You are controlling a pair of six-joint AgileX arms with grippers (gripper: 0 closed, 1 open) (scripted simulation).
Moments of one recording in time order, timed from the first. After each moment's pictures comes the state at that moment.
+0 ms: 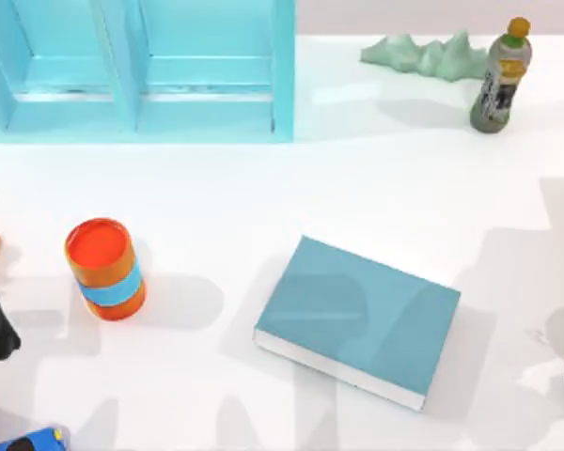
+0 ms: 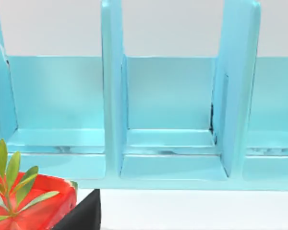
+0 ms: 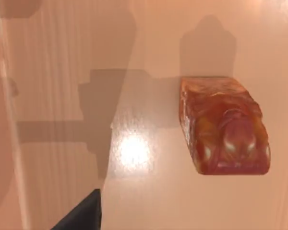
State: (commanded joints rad) left arm 0.00 0.00 0.00 0.00 0.00 0.00; right arm -0.41 1.86 1.55 -1.21 0.00 -0.39
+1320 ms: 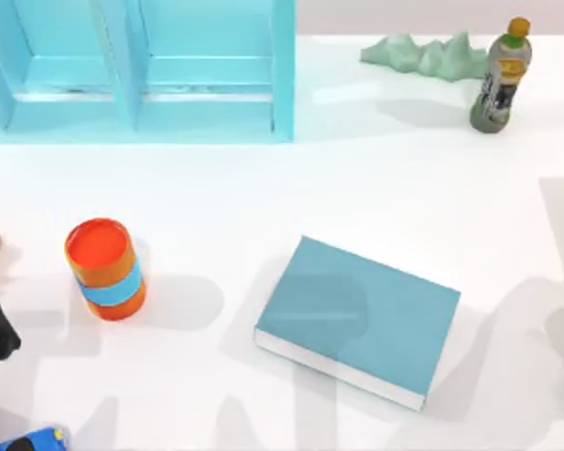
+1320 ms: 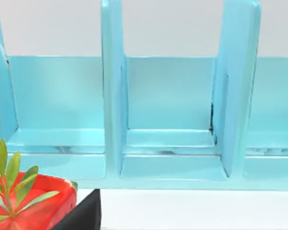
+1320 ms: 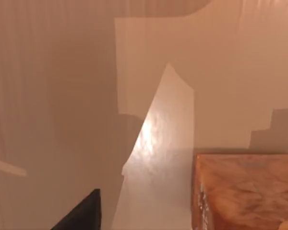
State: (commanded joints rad) left arm 0.00 0.00 0.00 0.00 0.00 0.00; right arm -0.42 2.01 1.33 -0.89 0.00 -0.40
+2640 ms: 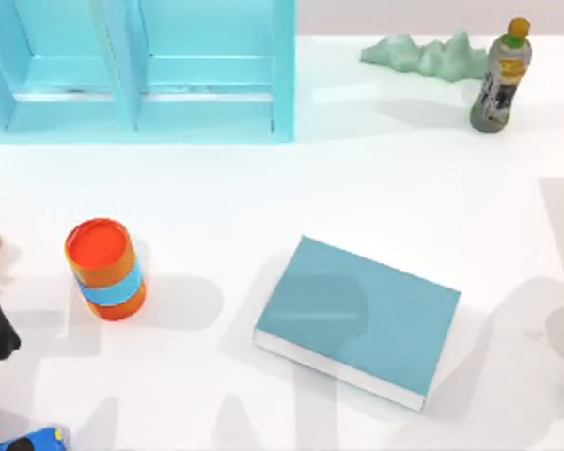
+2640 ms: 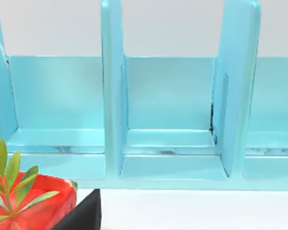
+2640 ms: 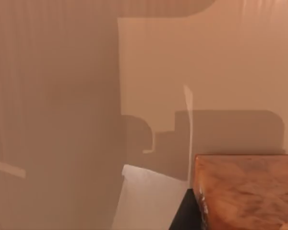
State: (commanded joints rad) left arm 0.00 0.00 0.00 0.00 0.00 0.00; right arm -0.42 2.01 1.33 -0.89 0.00 -0.40
